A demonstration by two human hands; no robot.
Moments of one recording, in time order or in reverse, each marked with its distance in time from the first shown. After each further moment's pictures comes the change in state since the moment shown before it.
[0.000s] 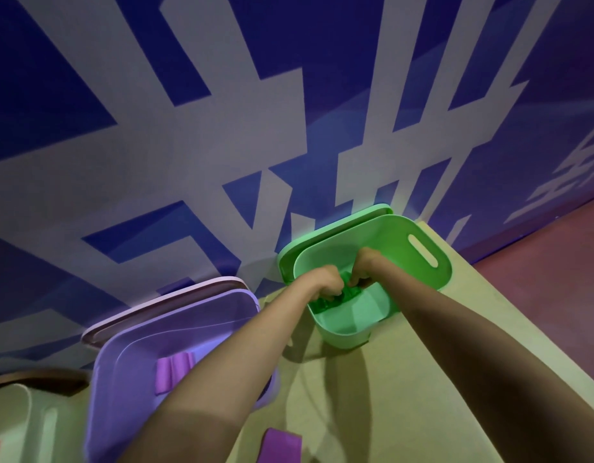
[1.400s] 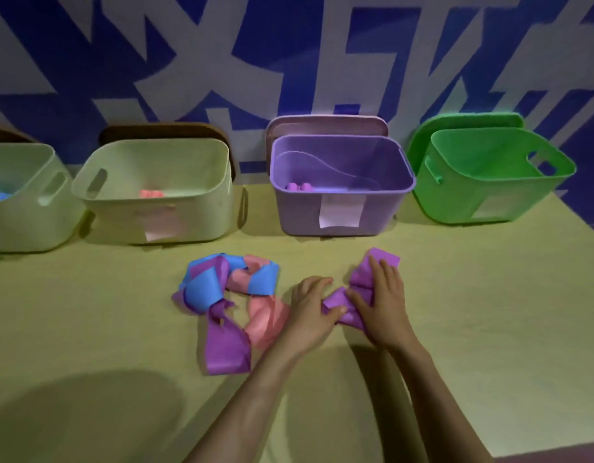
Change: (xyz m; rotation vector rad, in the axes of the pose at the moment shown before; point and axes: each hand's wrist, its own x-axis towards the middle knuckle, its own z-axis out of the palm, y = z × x) left_hand -0.226 -0.276 0.280 -0.521 0.743 0.207; right_hand -0.234 0.049 0.360 0.095 0.540 -0.700
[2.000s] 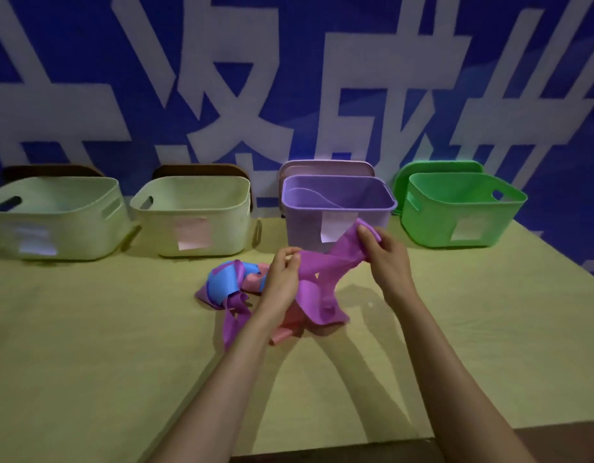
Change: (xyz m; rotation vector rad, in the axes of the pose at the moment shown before) left_hand -0.022 0.029 -0.054 -0.526 0.387 -0.019; right_hand -0.005 -0.069 -0.062 0.686 0.216 -0.123
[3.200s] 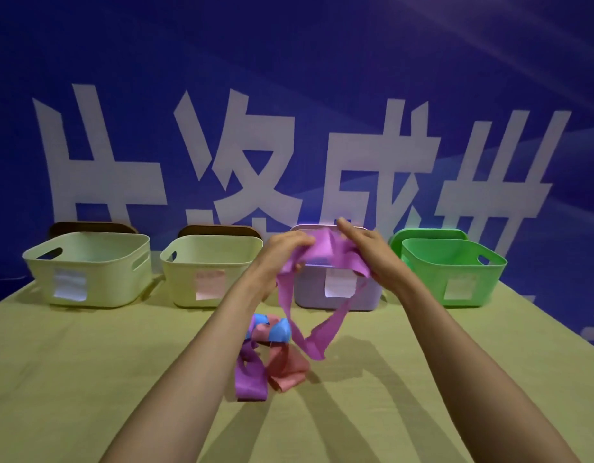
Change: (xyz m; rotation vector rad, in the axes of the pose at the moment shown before) left_hand 0.001 0.141 -0.050 -0.240 -0.325 0.153; right_hand 0.025 -0.120 -0.002 0.081 -0.438 -0.079
